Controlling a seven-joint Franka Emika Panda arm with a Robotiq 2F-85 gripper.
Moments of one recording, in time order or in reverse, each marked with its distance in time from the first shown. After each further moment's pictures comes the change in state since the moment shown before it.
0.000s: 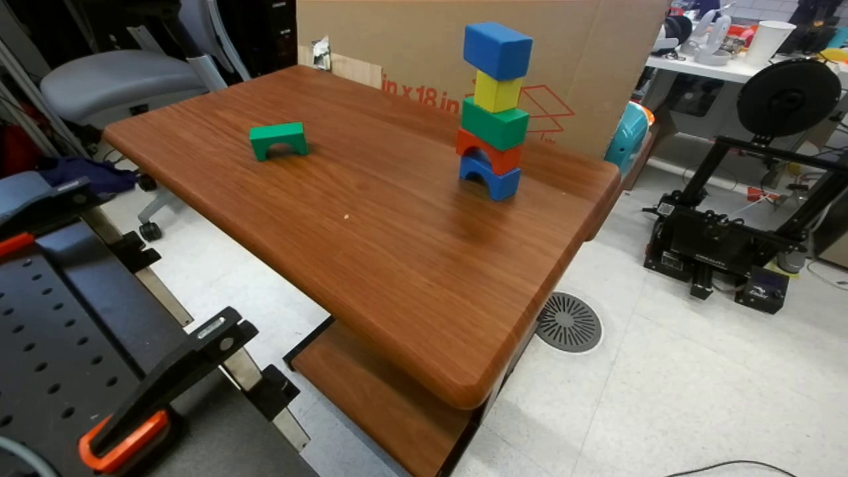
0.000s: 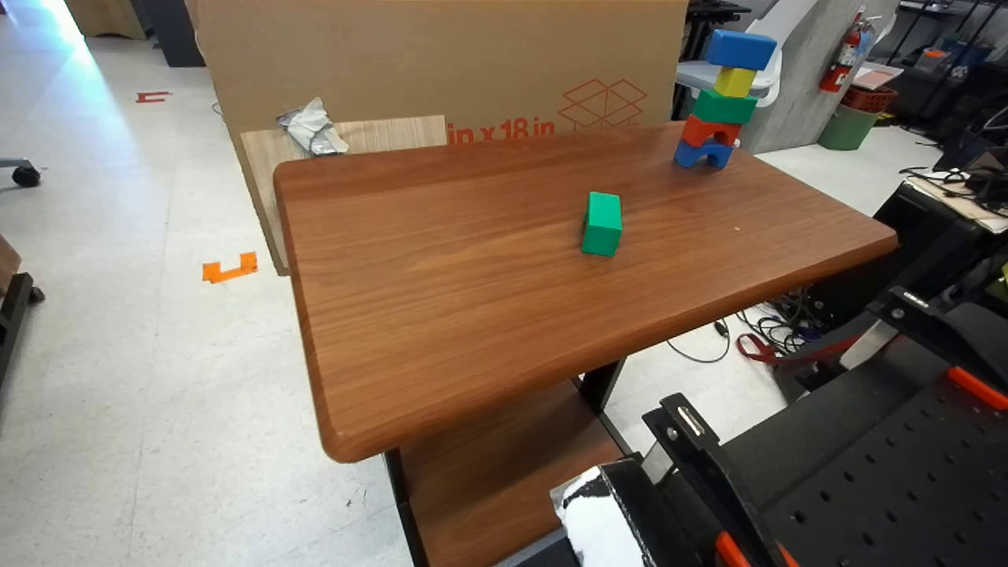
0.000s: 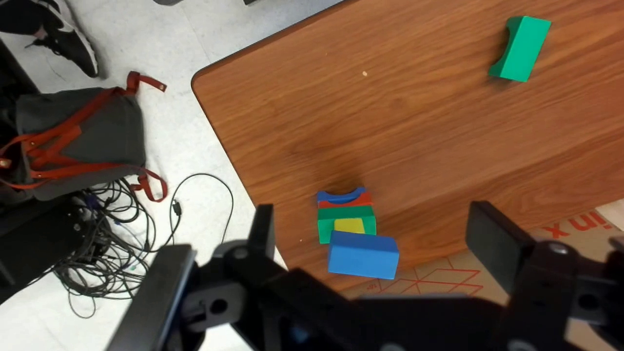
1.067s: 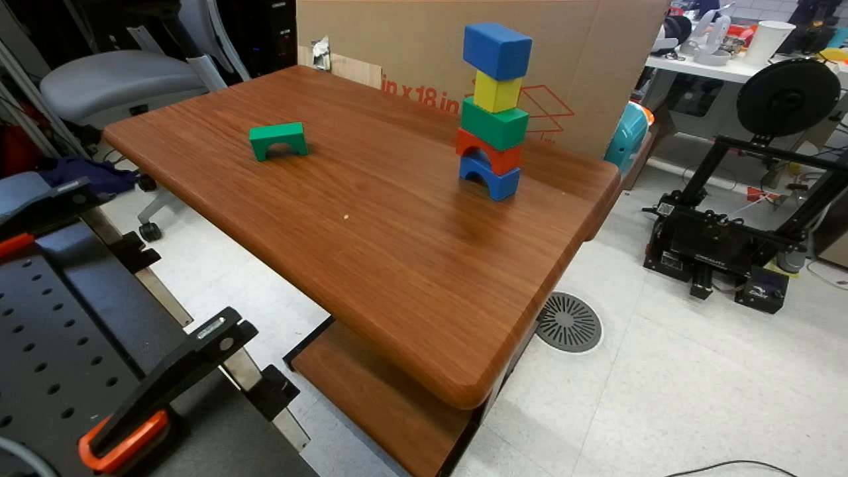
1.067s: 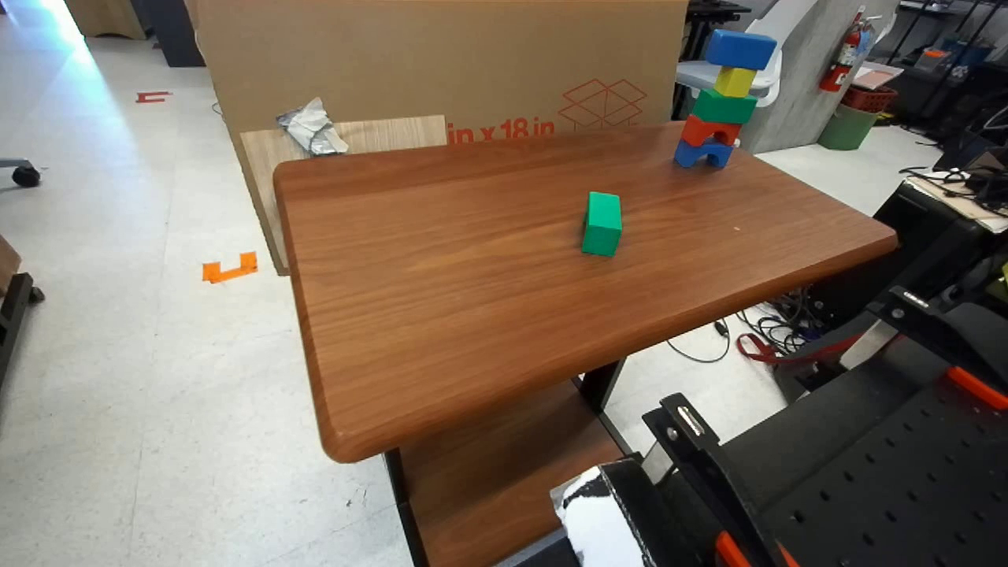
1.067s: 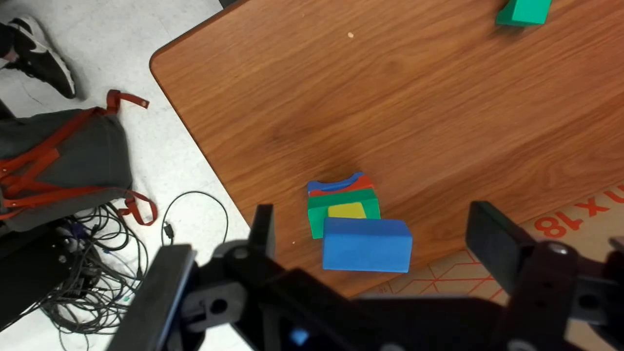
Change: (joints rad) arm -0.003 0.243 -0.018 0.179 0.078 0.018 0.014
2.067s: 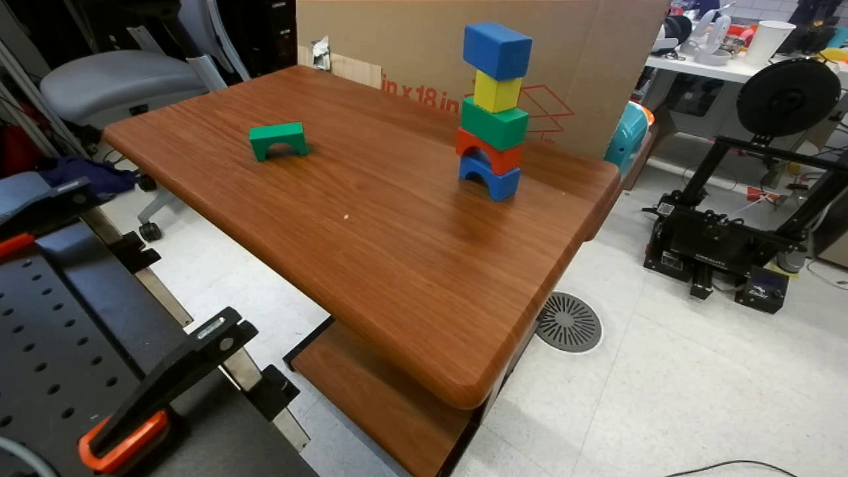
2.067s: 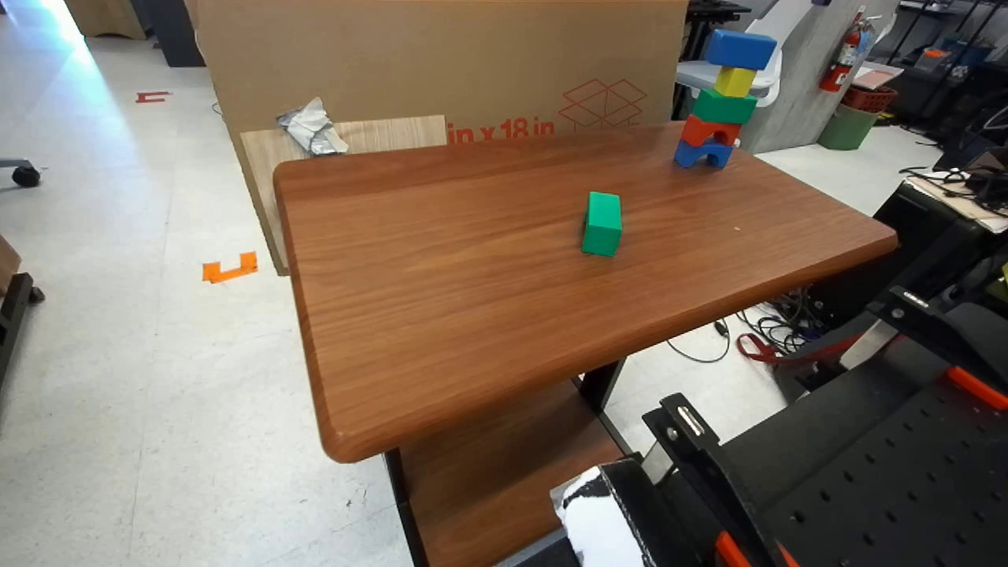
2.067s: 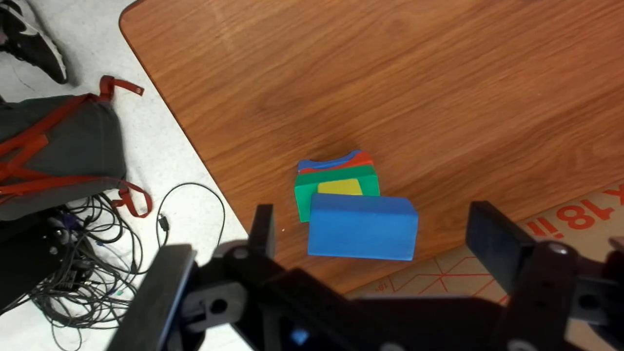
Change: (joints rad) arm 0.001 0.146 0.003 0.110 0.000 0.036 0.000
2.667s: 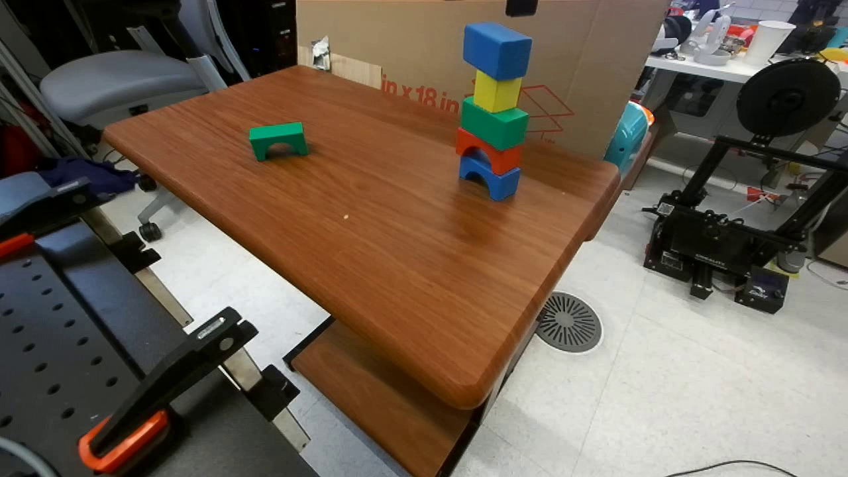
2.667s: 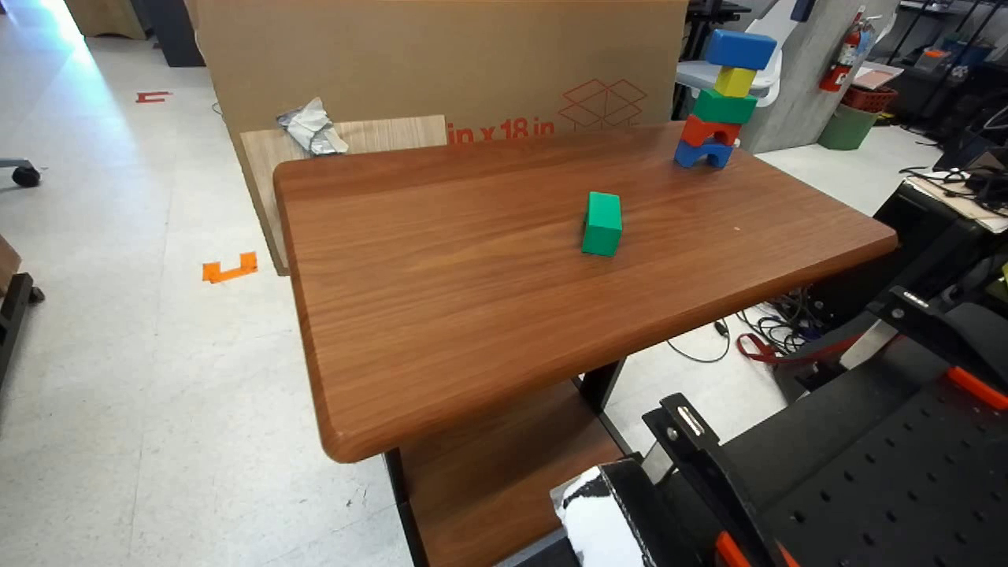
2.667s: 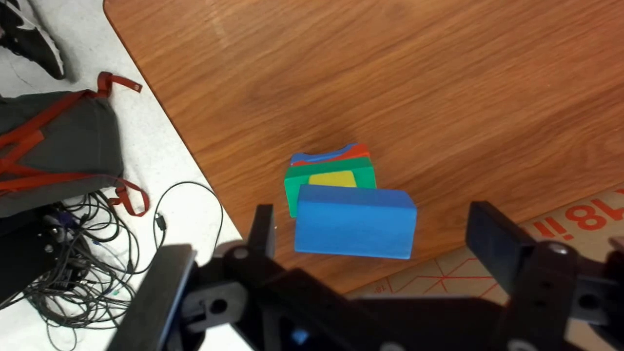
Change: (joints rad) arm 0.006 0.065 0.000 0.056 0.000 0.000 0.000
